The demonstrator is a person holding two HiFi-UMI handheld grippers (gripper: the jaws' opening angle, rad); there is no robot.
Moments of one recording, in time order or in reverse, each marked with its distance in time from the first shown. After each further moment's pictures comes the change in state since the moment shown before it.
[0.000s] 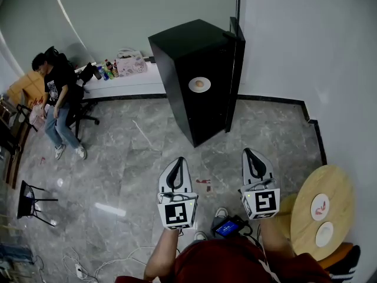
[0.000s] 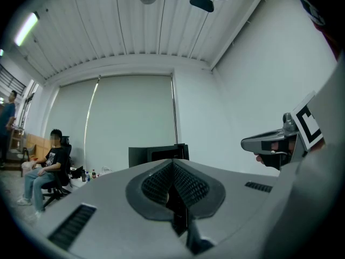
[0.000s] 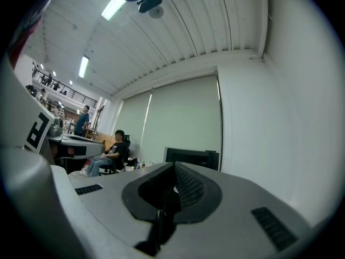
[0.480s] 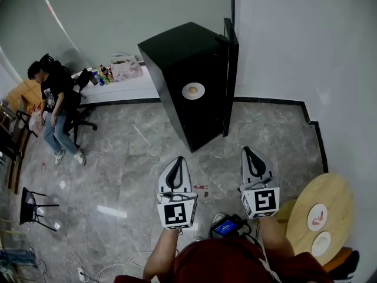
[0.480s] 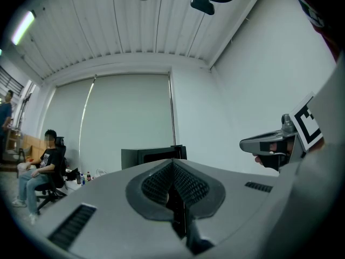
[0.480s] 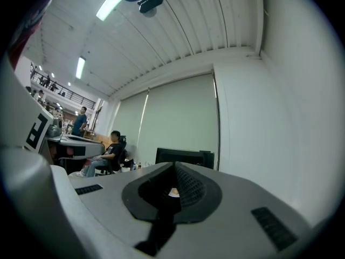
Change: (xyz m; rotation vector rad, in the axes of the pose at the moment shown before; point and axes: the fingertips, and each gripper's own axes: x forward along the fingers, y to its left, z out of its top) left arm 0.078 -0.028 0.005 -0.006 -0.021 -0.005; right arm 0.048 -0.066 -0.008 0.017 -0.011 -0.004
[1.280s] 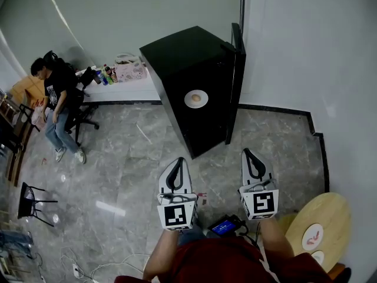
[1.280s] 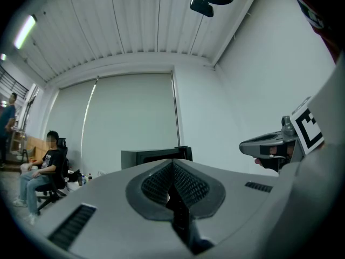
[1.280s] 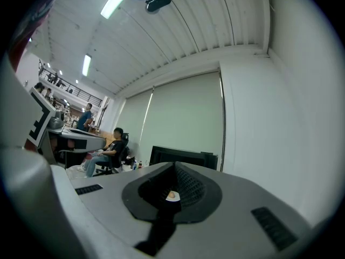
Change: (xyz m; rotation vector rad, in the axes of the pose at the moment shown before) left arm 0.072 0.001 -0.001 0.025 0.002 0.047; right arm 0.069 -0.041 -0.008 -0.060 -0.004 0.056
